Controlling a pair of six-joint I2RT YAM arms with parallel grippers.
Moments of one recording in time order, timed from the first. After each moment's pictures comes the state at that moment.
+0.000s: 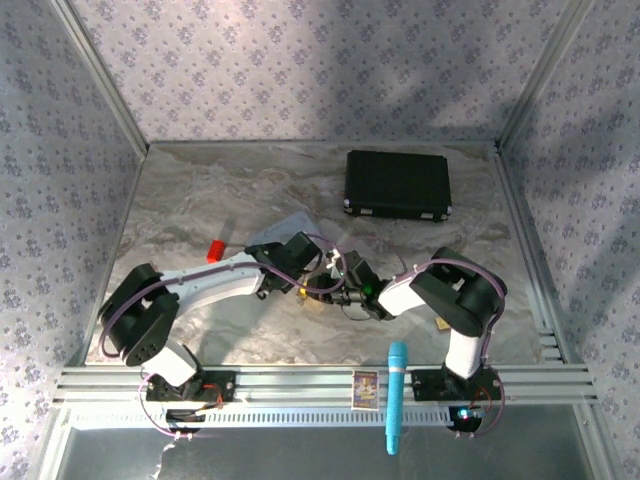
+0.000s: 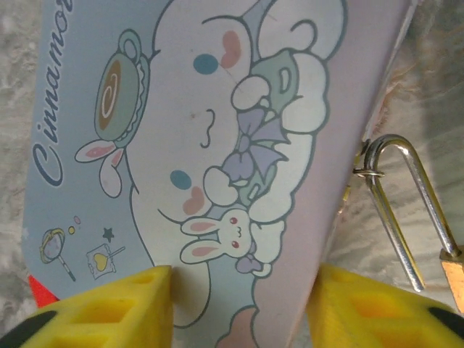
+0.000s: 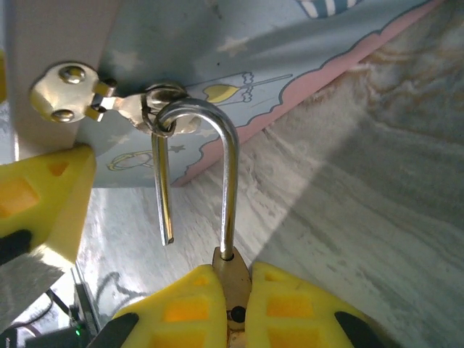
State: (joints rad) left arm -0.90 1.57 0.97 -0.58 -0.53 0.02; right arm 0.84 1.81 0.58 0.68 -0.32 1.02
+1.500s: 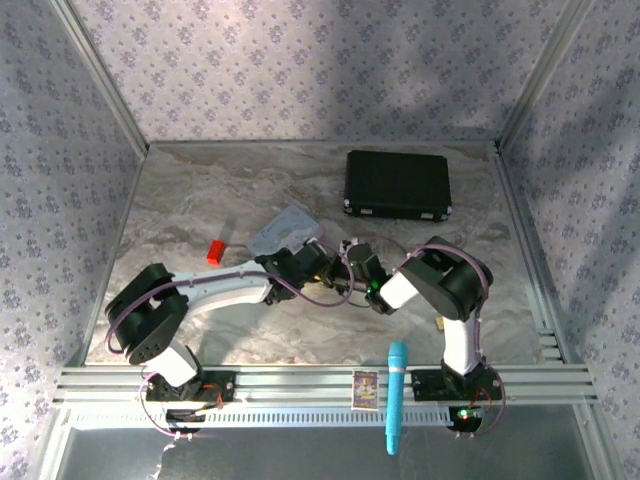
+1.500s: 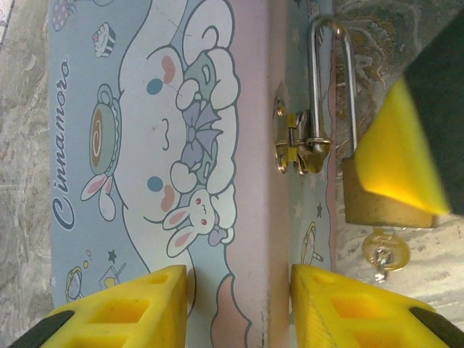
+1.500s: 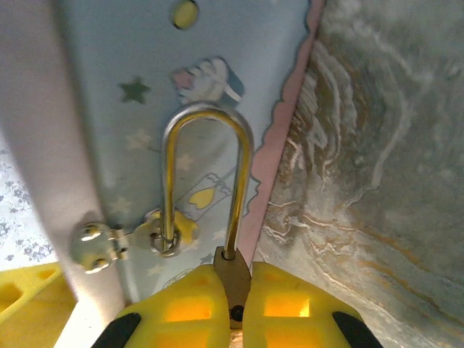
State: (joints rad) left arm -0.98 1.59 0.93 -0.47 -0.64 0.05; right arm 0.75 1.95 0.59 0.97 -0.29 1.43
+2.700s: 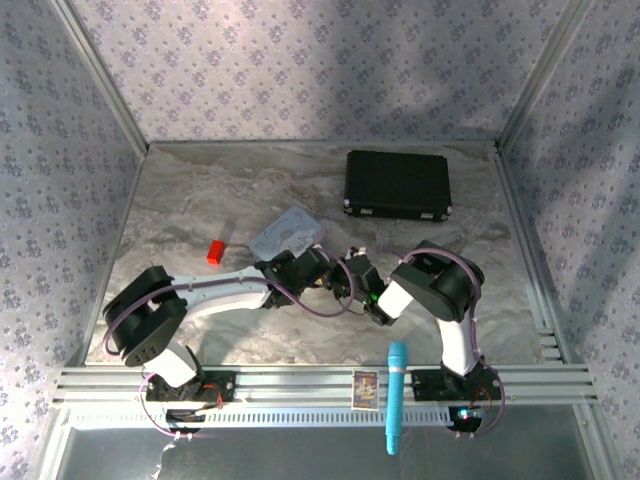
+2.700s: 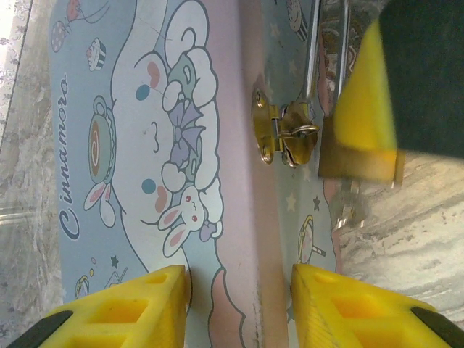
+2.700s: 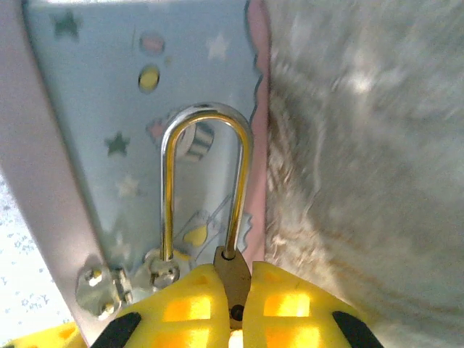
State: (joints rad) left arm -1.00 1.57 0.88 -0.40 -0.66 0.14; right arm 0.79 1.96 0.53 1.09 -0.07 1.59
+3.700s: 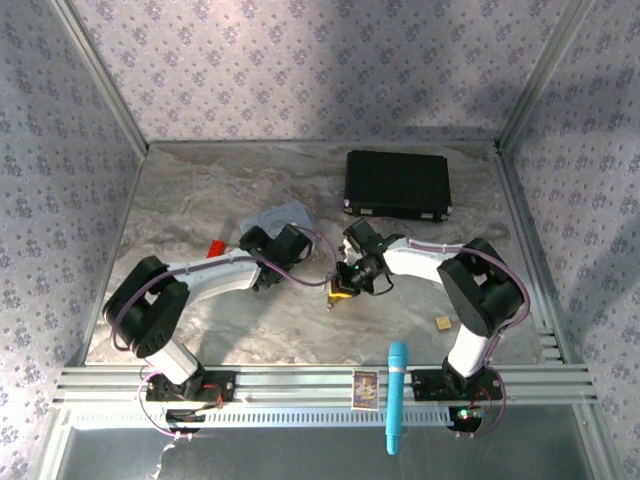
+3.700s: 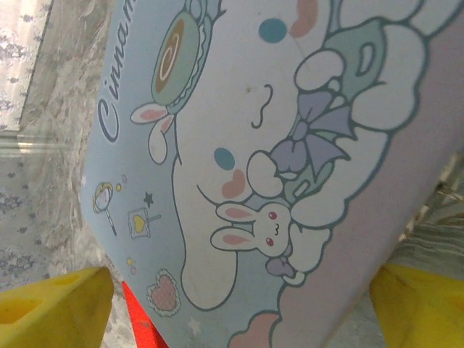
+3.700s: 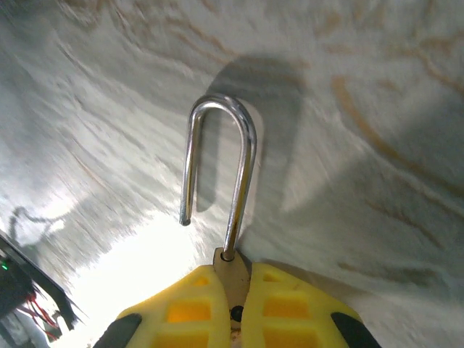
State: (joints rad) left arm -0.78 1.61 0.90 -0.38 -0.71 0.17; right arm 0.64 1.74 0.94 -0.45 -0.50 0.64
